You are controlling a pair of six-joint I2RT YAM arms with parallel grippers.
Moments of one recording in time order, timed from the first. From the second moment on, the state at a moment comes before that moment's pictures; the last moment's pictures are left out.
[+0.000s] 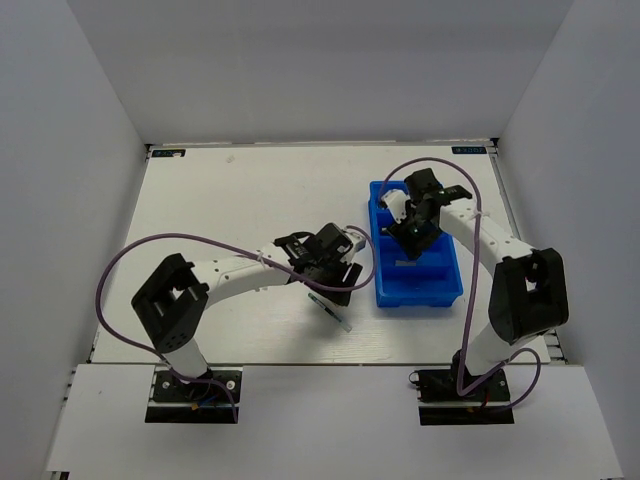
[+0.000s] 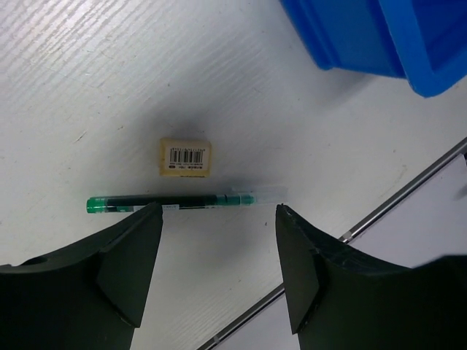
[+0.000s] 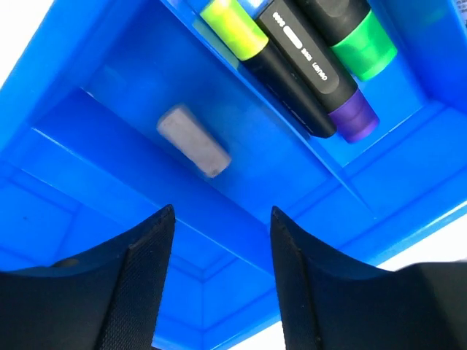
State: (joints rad) left arm -0.95 1.68 1.15 -0.52 0.11 -0.33; right arm 0.35 1.61 1.22 -0.87 -0.05 -0.51
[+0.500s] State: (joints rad) left arm -0.98 1.82 1.25 -0.52 0.02 -0.38; right arm 0.27 1.23 1.09 -0.84 -0.17 -0.37
